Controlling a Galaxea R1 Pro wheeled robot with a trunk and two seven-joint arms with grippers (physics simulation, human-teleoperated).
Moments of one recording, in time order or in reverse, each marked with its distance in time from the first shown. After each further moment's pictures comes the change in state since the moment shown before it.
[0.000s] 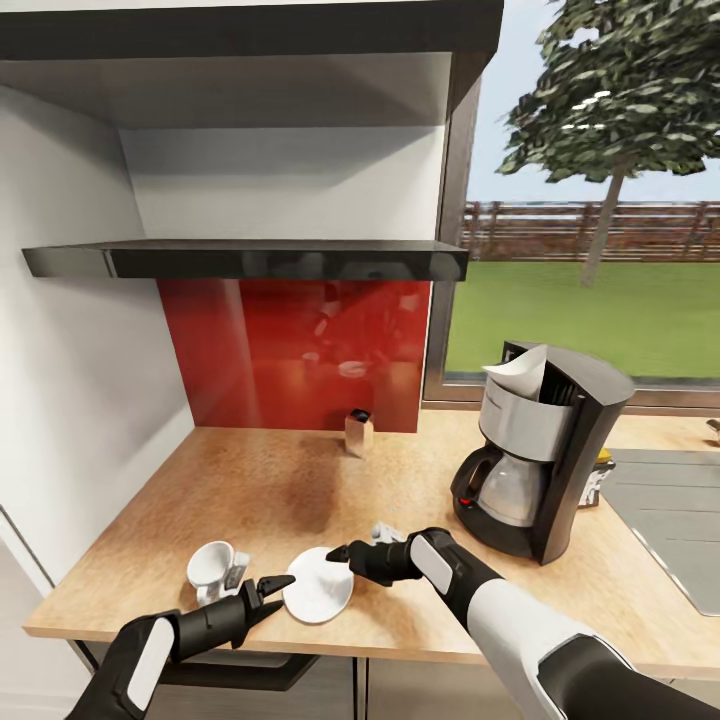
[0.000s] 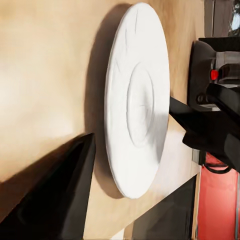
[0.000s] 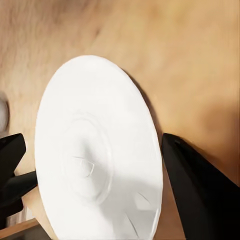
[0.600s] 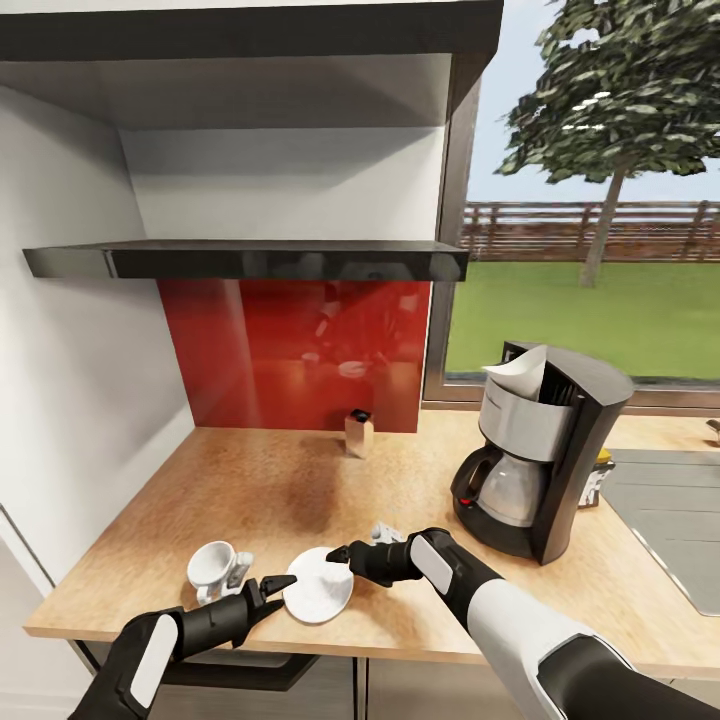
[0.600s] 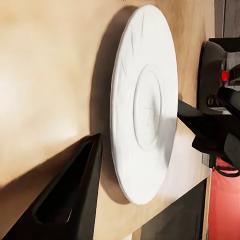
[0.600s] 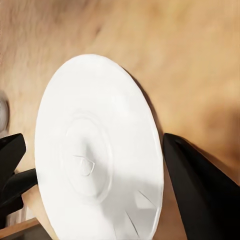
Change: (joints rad) left arm 0.001 -0.012 -0.008 -0.023 0.010 -0.004 0.063; right arm 0.000 0.000 0.001 0.001 0.001 0.000 0.001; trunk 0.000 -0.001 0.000
